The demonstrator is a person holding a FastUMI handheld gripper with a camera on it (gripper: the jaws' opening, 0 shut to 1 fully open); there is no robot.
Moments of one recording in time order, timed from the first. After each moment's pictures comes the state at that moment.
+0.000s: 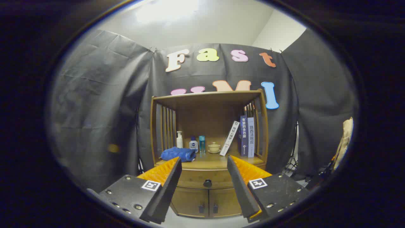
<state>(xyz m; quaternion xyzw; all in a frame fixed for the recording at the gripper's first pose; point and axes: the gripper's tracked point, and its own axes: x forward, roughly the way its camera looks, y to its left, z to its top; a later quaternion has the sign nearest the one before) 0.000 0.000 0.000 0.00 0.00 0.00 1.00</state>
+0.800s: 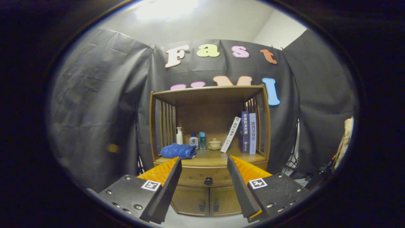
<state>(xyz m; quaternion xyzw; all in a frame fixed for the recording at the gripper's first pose) 0.013 0.004 -0.010 0.00 0.02 0.00 1.00</state>
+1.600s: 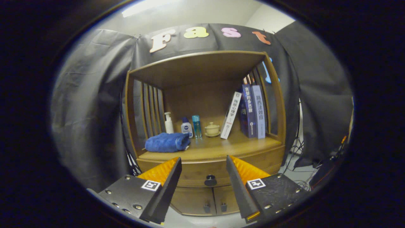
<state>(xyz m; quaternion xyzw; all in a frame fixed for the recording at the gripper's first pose) 0.137 0.002 -0.113 0.05 0.09 -0.03 0.99</state>
